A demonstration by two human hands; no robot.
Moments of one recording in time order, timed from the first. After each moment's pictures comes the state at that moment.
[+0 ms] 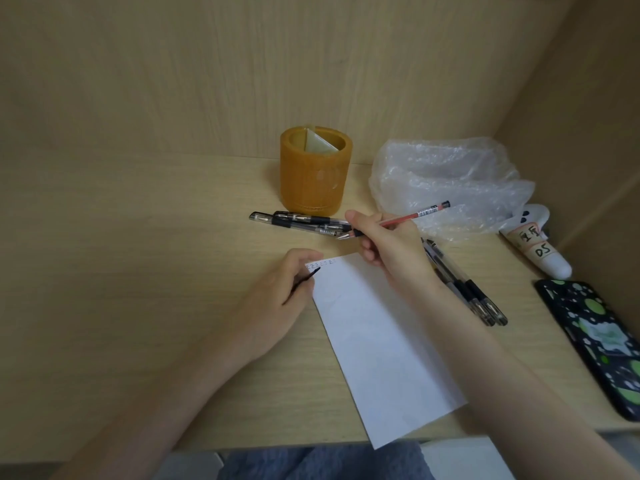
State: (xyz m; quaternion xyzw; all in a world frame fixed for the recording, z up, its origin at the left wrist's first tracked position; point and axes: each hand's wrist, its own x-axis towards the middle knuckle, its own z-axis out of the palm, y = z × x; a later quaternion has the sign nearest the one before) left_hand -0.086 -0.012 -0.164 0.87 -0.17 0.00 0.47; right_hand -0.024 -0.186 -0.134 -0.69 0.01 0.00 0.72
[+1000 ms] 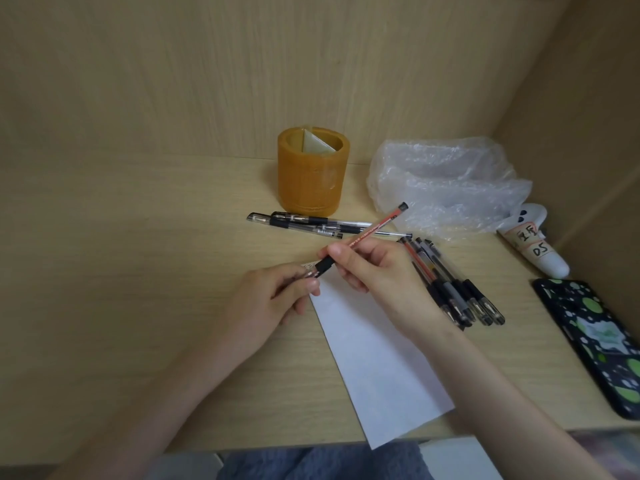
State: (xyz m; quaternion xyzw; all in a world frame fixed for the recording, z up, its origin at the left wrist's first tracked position) left_hand -0.092 -0.008 -0.152 0.83 -0.13 -0.01 0.54; right_hand -0.066 -0.182 -0.136 -0.73 -0.13 0.04 0.67
